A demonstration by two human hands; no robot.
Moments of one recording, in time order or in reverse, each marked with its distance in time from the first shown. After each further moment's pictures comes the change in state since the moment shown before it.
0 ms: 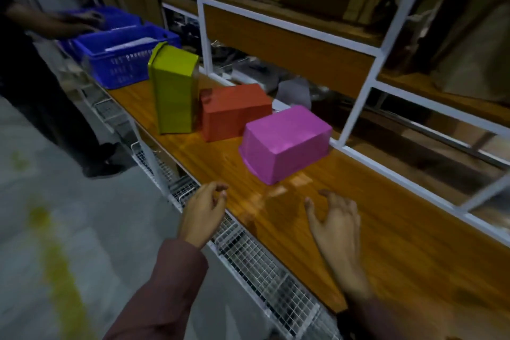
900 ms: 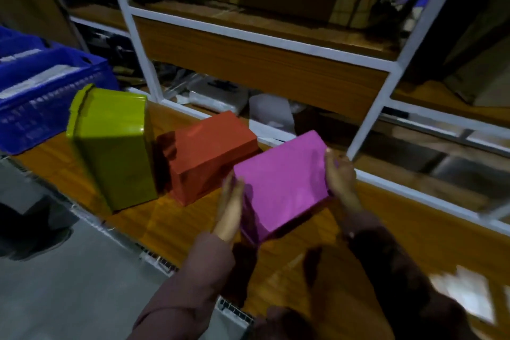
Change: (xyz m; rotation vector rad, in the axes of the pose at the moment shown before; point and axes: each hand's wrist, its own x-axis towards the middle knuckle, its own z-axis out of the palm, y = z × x) left_hand 0.324 -0.141 0.152 -0.687 -0.345 -0.377; right_hand 0.321 0.019 0.140 0.501 0.055 0.695
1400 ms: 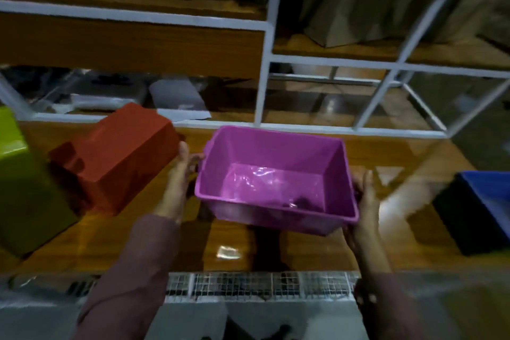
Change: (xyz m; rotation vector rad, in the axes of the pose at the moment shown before) left_hand -0.148 0.166 0.050 -0.016 -0.458 0.126; right_hand -0.278 0.081 -0.160 0.960 0.415 0.130
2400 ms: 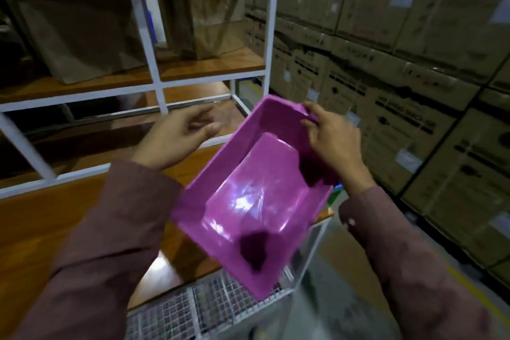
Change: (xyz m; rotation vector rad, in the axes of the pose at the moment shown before) left_hand -0.147 0.033 0.582 0.922 -0.622 0.736; right_hand 0.109 -0.365 -0.412 -1.518 0.344 -0.789
